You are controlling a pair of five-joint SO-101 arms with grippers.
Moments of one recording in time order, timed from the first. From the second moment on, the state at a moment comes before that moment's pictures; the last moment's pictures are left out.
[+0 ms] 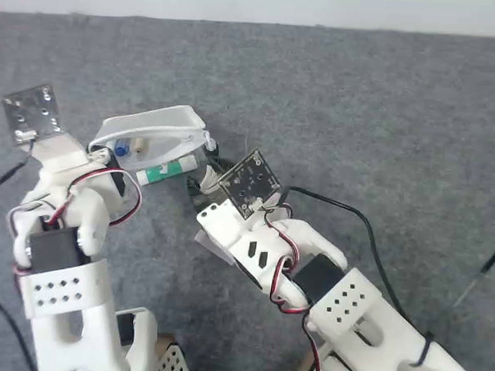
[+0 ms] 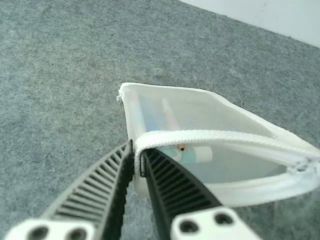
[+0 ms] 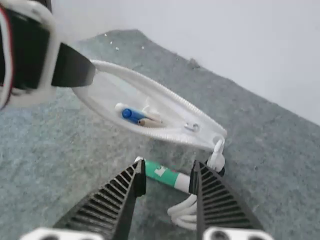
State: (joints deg) left arm -19.3 -55.1 45.1 63.3 13.1; right arm -48.5 -48.2 57.6 19.2 1.7
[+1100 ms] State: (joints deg) left arm -34.2 -54.3 45.1 61.3 14.0; right arm -52.9 -34.5 56.9 28.9 1.5
